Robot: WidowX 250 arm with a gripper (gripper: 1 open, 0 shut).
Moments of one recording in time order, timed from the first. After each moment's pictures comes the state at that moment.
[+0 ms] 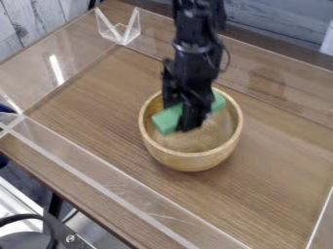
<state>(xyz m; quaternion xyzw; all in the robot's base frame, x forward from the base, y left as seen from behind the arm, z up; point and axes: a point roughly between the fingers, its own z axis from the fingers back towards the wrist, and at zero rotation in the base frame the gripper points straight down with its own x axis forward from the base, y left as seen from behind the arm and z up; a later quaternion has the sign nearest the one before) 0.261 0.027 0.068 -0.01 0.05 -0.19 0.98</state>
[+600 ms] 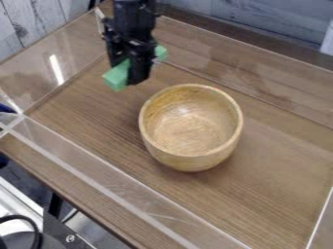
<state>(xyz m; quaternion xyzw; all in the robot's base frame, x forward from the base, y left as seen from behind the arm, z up) 0.269 0.135 0.074 -0.01 0.04 -0.05 1.00</state>
